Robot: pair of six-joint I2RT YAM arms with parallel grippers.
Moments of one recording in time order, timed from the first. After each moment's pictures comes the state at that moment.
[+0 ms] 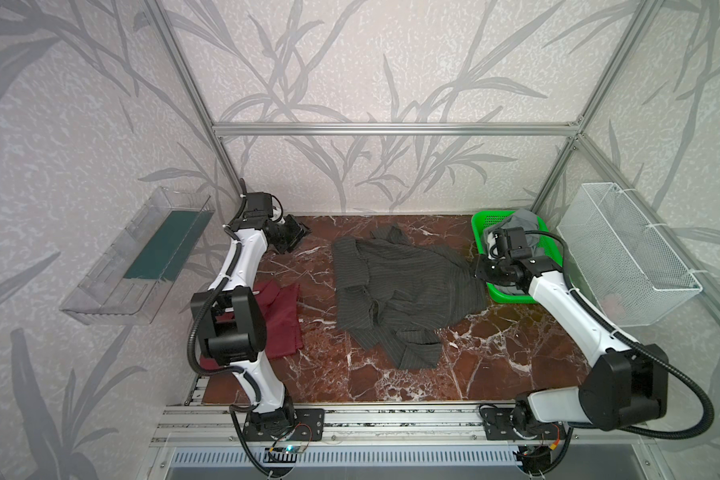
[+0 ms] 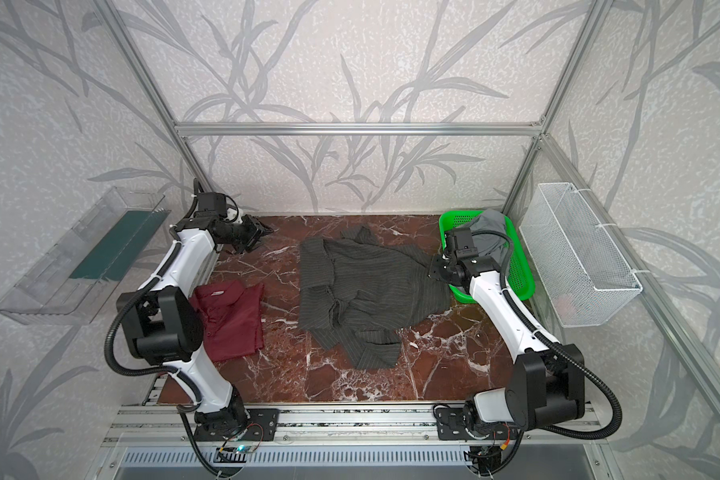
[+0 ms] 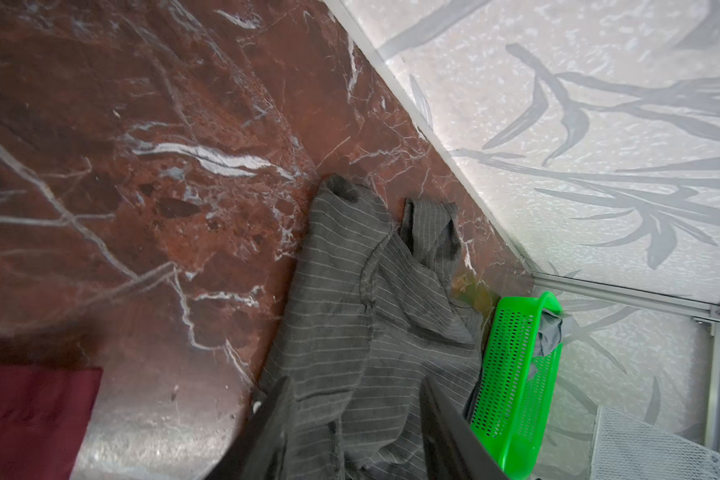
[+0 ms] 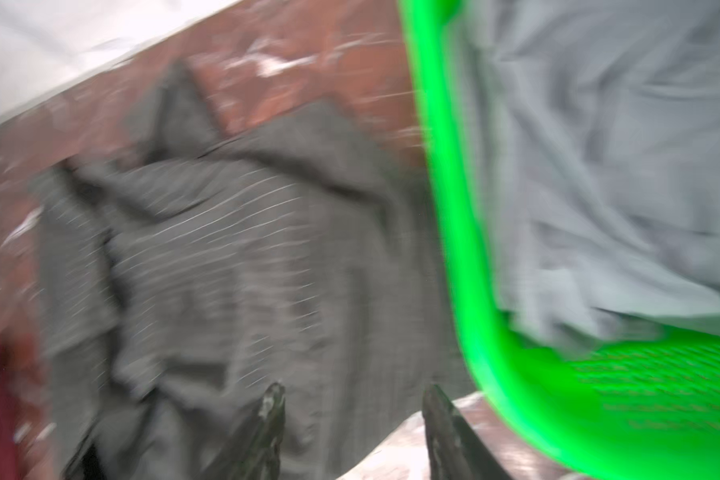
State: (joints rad) left arm 0.14 1.74 1.58 -0.72 0.49 -0.65; right arm 0.27 1.41 1.17 -0.65 -0.13 0.43
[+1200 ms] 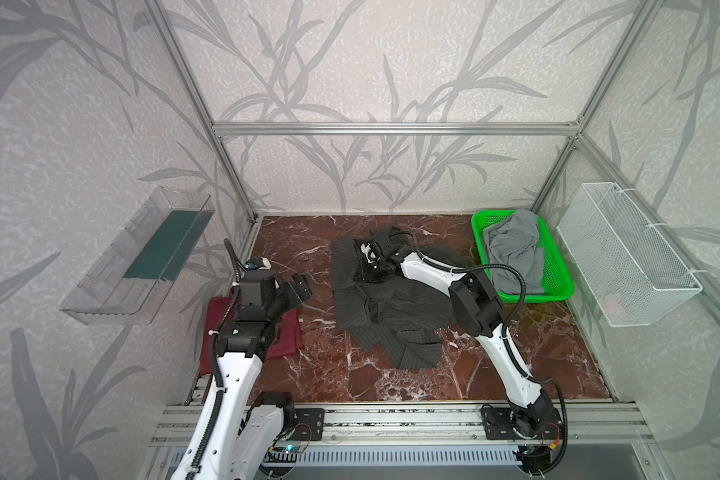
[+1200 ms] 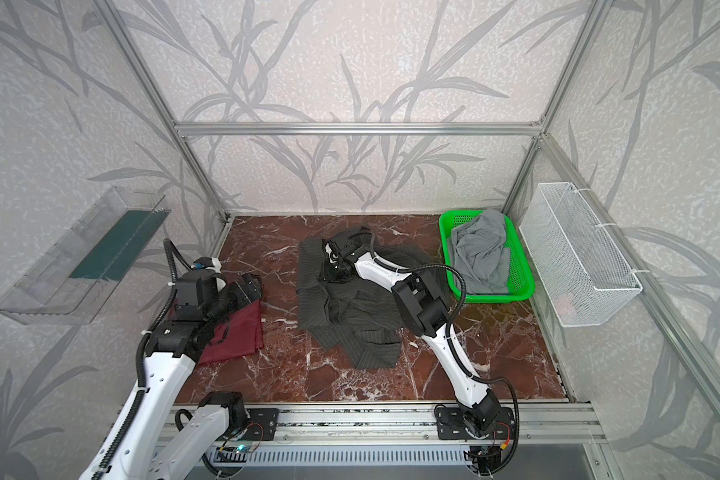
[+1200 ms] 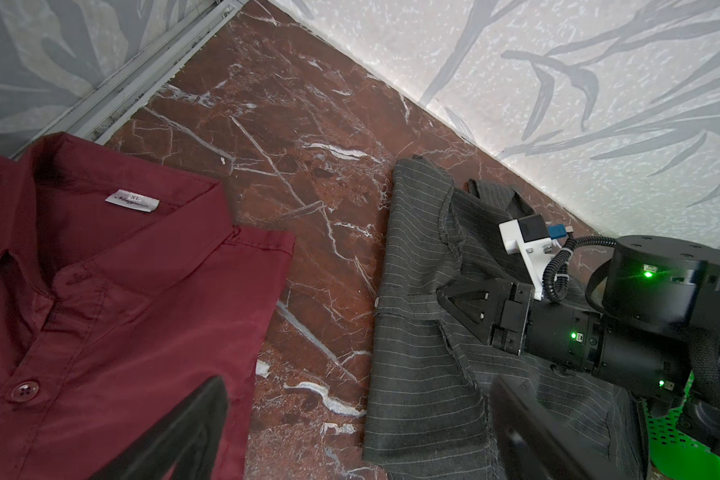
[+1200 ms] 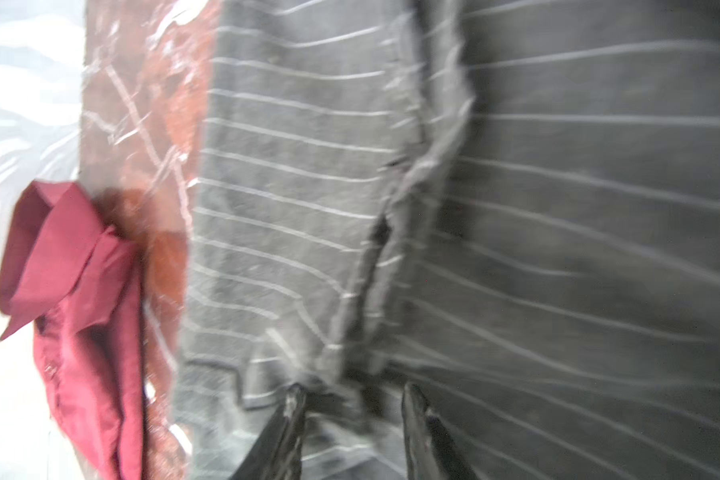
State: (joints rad) left arm -0.01 0.80 0.79 -0.60 0.00 -0.53; right arm 0.72 2.44 1.99 -0.45 -0.36 0.59
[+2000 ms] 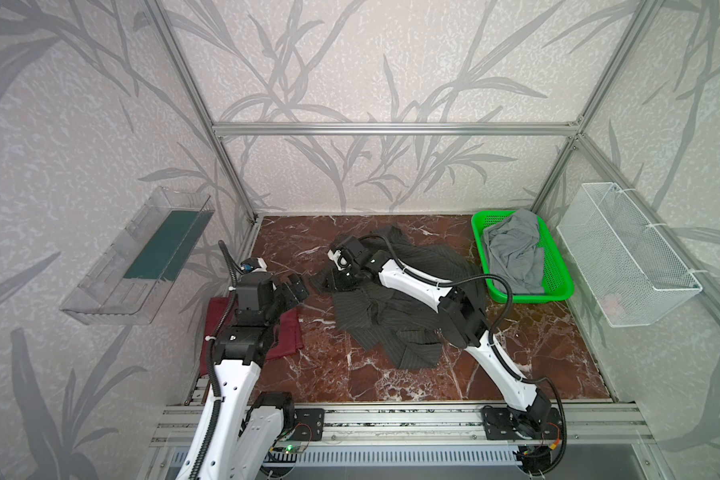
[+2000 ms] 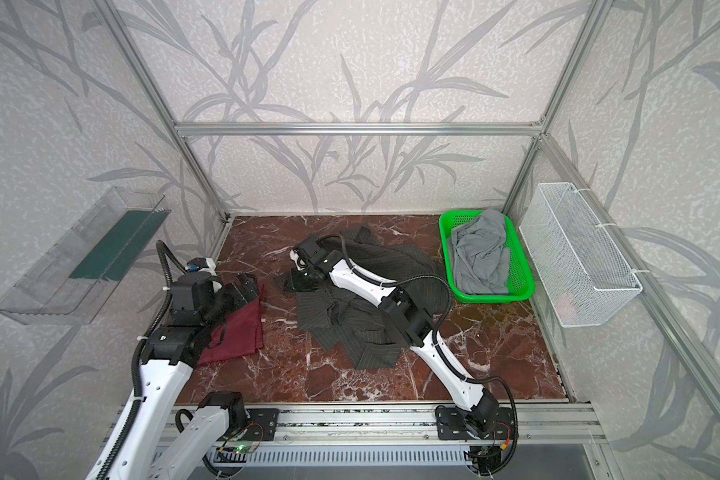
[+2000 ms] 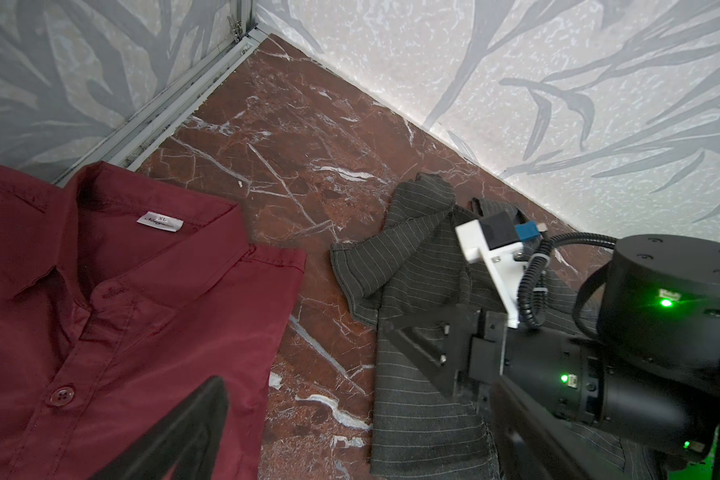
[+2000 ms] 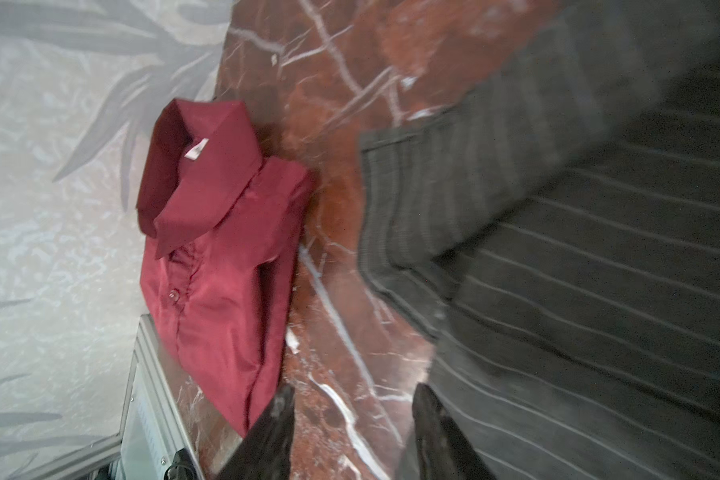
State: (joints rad) left arm -0.01 0.76 0.79 -0.60 -0.05 -0.51; right arm 0.83 2.48 2.19 -0.57 -0.39 0.62
